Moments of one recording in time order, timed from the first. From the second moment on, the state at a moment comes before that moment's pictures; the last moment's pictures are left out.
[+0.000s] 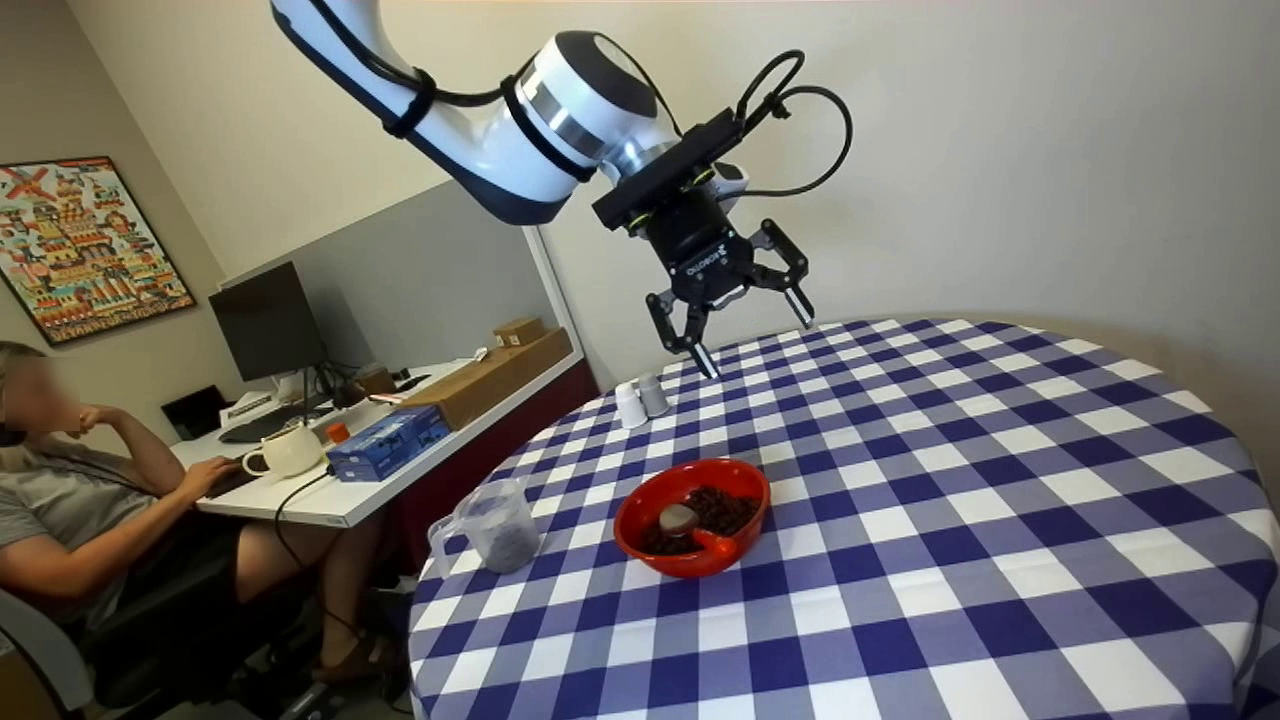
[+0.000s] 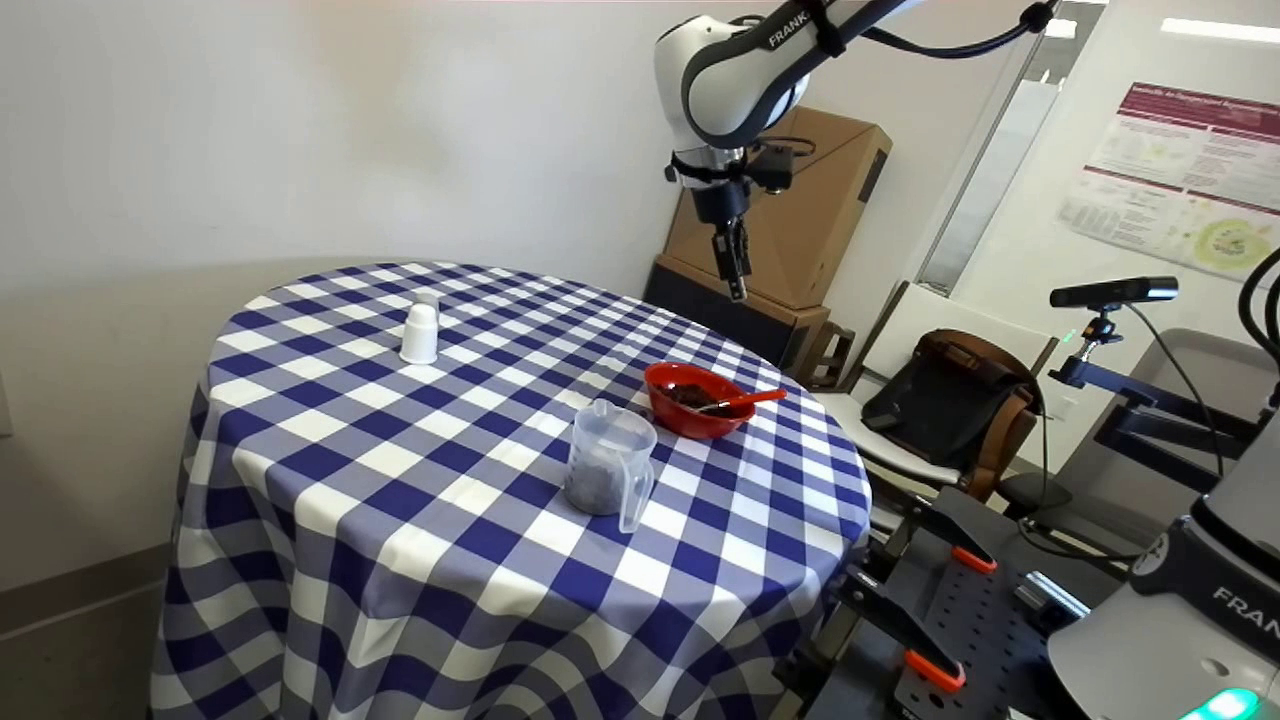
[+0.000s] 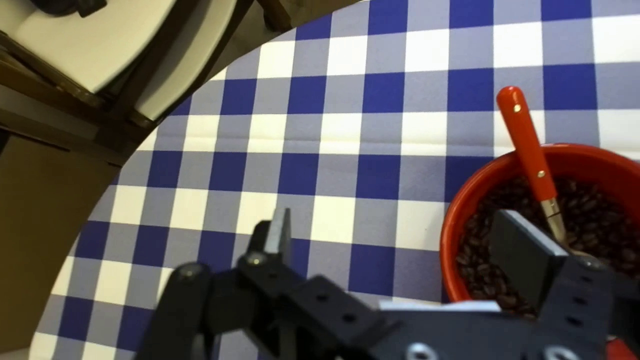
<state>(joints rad) -0.09 0.50 -0.08 -1.80 -0.56 1.94 -0.31</state>
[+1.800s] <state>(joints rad) -0.07 0.50 -0.08 -2.21 -0.74 2.27 -0.21</state>
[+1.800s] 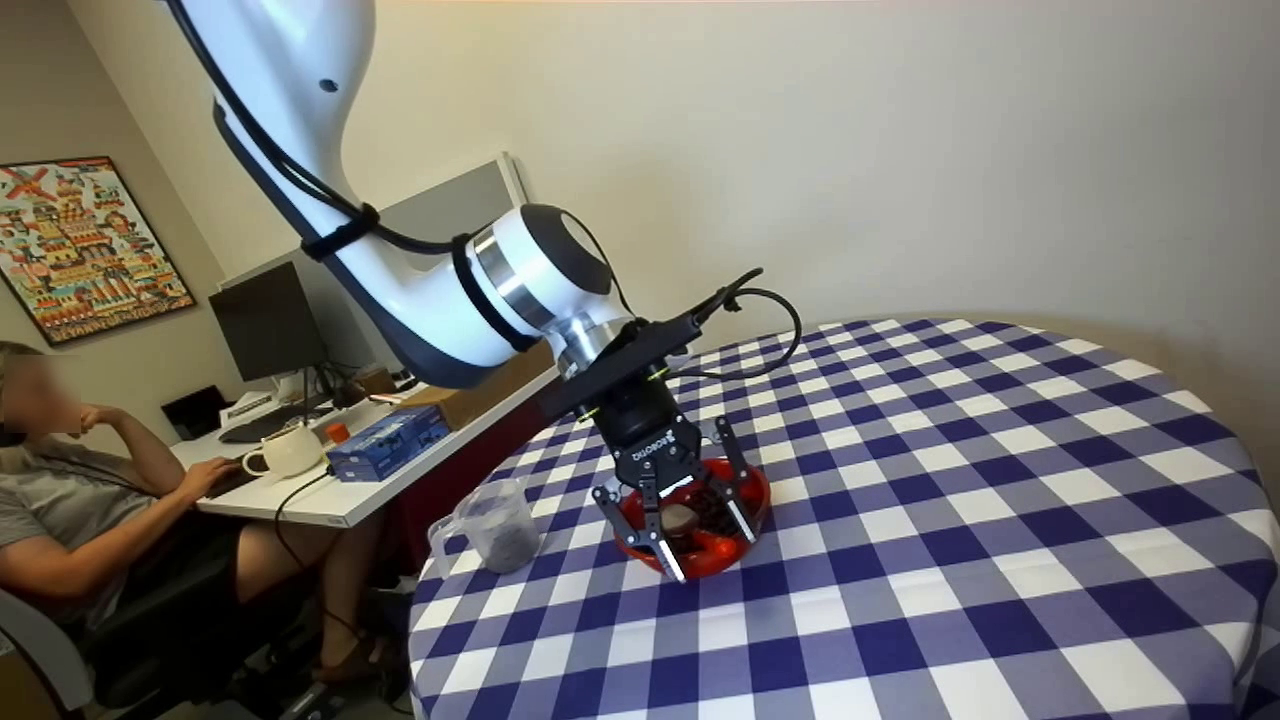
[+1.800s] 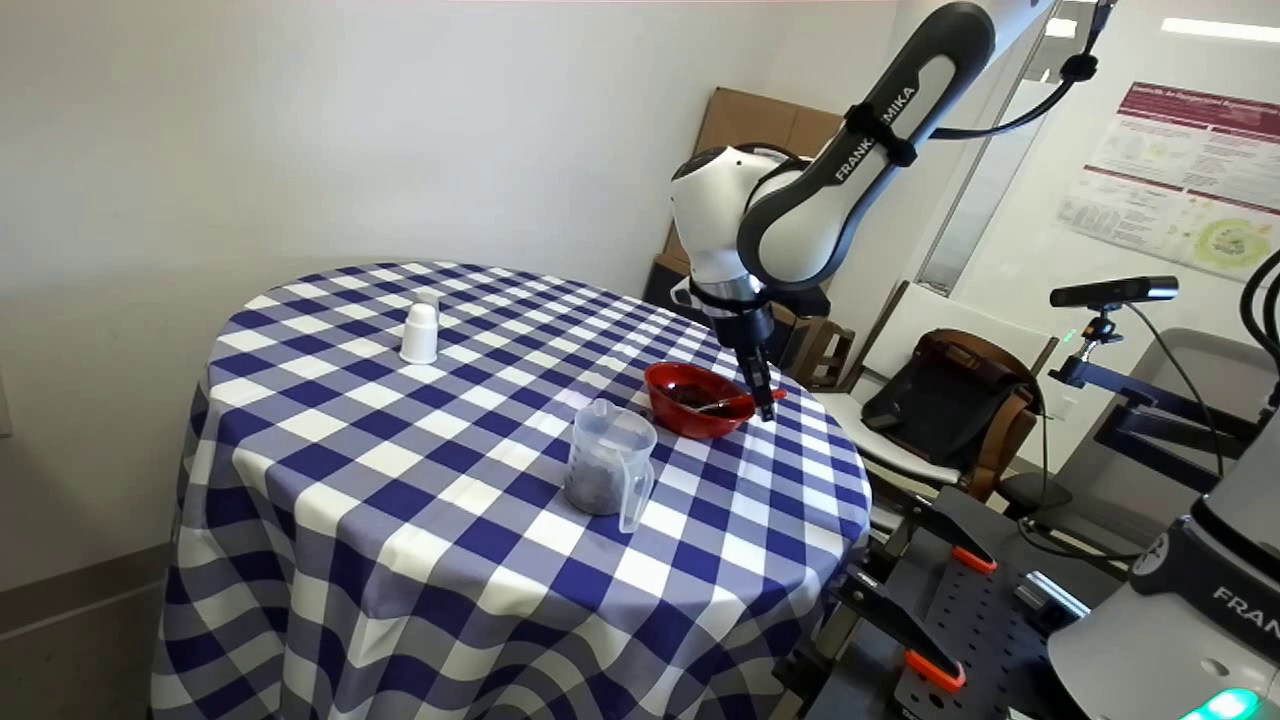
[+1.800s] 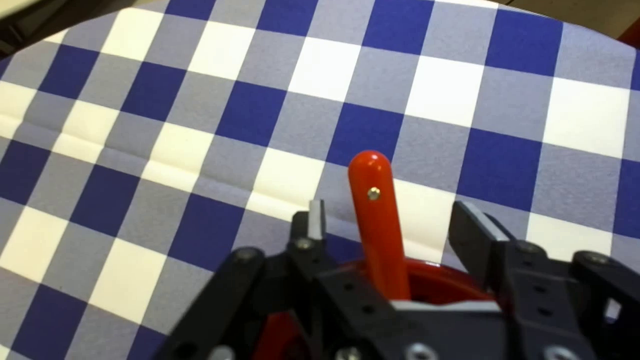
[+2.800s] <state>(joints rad) -0.07 0.51 -0.07 -2.14 -0.73 2.27 -0.21</state>
